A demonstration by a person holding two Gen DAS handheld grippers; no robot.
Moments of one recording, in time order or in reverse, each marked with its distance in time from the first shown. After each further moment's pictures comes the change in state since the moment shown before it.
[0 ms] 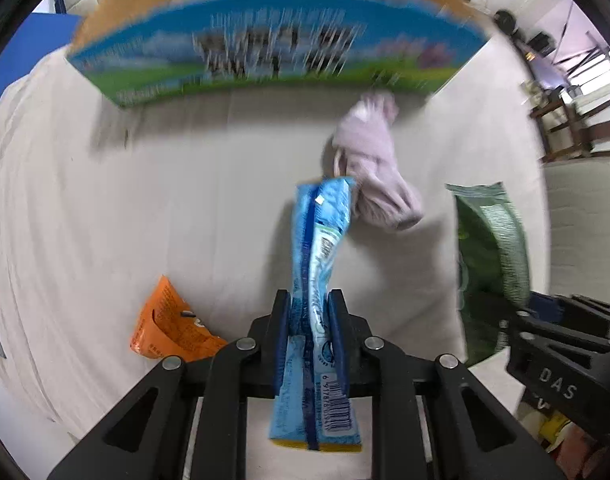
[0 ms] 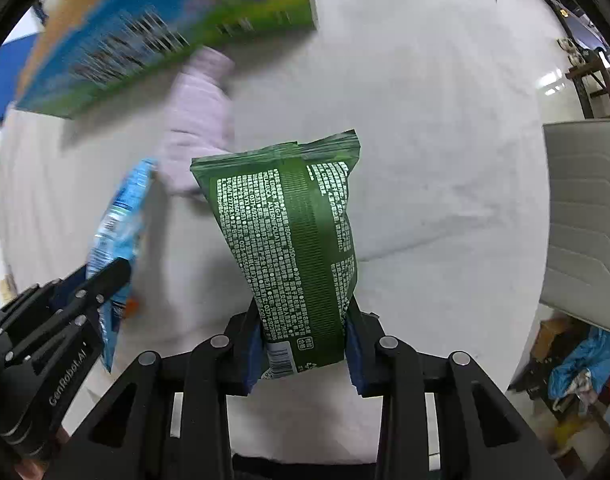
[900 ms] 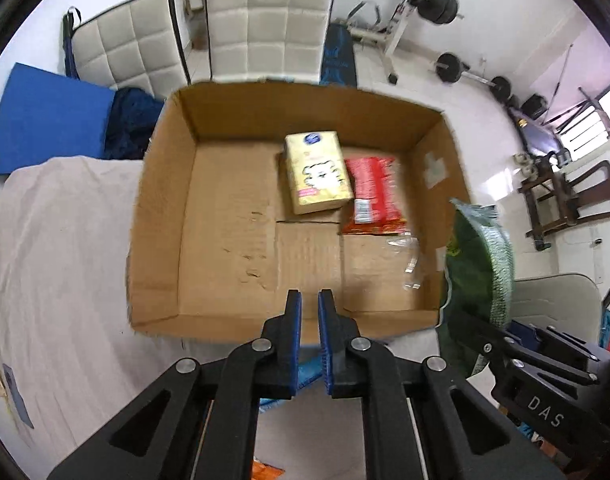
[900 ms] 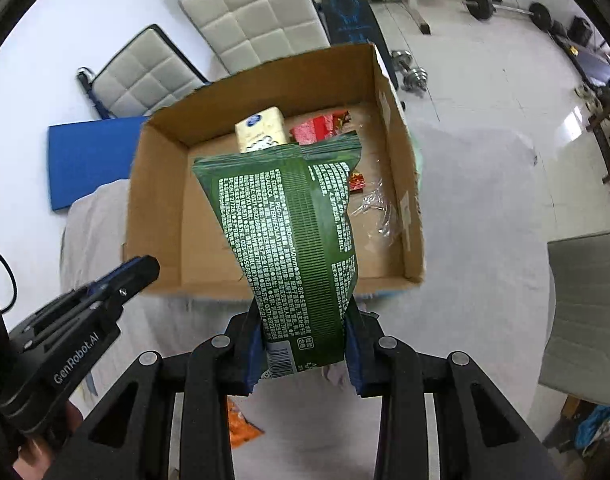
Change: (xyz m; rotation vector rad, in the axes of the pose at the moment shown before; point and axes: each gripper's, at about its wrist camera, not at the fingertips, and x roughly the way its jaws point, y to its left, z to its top) left arm -0.071 0.120 0.200 -0.063 -0.191 -0.033; right arm -0.098 0.052 0.178 0.022 -0.234 0.101
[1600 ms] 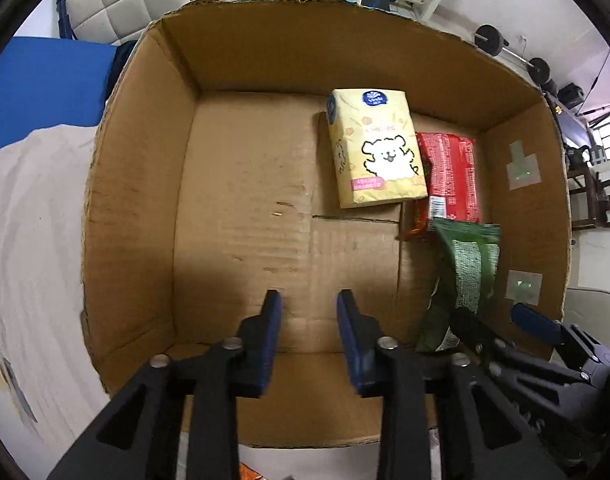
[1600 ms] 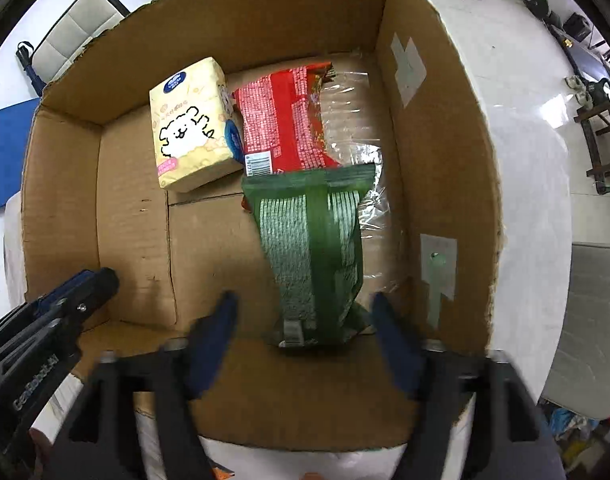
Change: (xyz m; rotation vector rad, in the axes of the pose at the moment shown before) left arm 0.080 0.026 0.030 -0.052 0.147 0.052; right arm 0.102 0.000 0.044 -0.028 0.116 -0.140
